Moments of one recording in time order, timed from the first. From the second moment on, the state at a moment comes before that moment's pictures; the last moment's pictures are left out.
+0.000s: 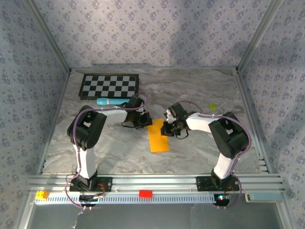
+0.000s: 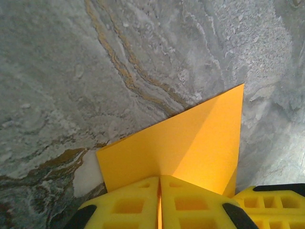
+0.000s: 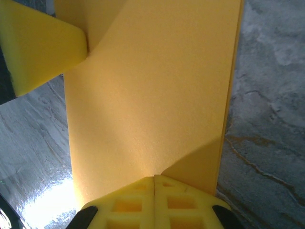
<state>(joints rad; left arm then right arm) -0.57 1.93 1.09 -0.22 0.47 -0.72 0.56 1.76 0.89 -0.28 -0.47 0.53</state>
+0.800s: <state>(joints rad) -0.53 1.83 1.10 -0.23 0.35 -0.80 0.56 1.75 0.87 -0.26 -0.47 0.53</state>
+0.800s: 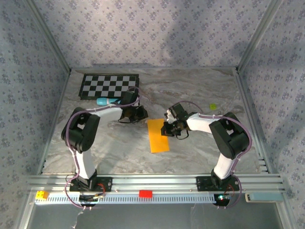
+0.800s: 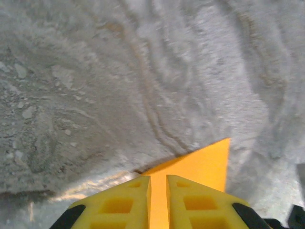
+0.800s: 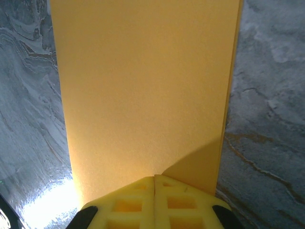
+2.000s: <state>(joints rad) -0.71 1.71 0.75 0.06 0.39 -0.96 0.56 1.75 0.87 -0.25 -0.47 0.53</state>
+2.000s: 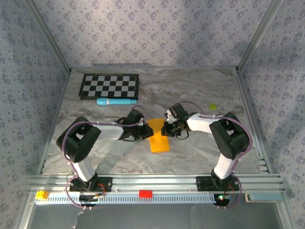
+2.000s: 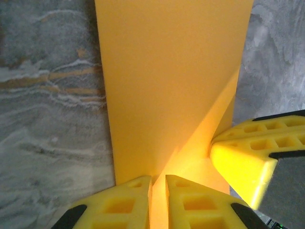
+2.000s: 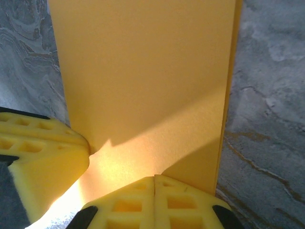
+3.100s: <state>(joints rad) -0.81 1.58 0.63 0.05 0.43 -0.97 0.56 1.74 0.86 -0.26 -0.46 0.53</state>
